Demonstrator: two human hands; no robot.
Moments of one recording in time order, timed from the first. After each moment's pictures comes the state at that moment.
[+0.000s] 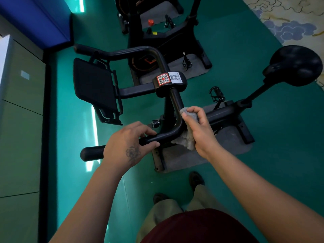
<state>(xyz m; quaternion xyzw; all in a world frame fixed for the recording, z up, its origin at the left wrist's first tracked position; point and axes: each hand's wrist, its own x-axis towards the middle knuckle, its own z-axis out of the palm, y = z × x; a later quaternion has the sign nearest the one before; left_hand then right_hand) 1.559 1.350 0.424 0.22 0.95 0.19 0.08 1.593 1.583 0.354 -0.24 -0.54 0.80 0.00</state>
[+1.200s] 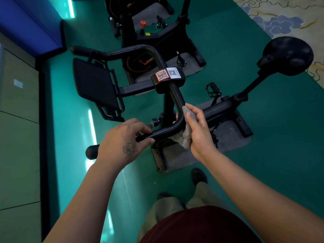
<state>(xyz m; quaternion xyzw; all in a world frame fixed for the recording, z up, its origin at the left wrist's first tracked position) 1.555 1.328 0.436 0.26 0.95 0.17 0.08 1.614 1.548 0.349 -0.25 -0.50 0.83 0.08</state>
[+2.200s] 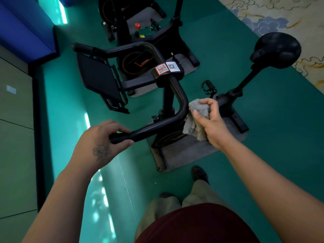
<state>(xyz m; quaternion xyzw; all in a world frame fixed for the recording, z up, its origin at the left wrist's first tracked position) 1.560 1.256 0.454 0.23 0.95 0.21 0.09 1.644 1.581 0.354 -0.21 -0.62 0.76 0.06</state>
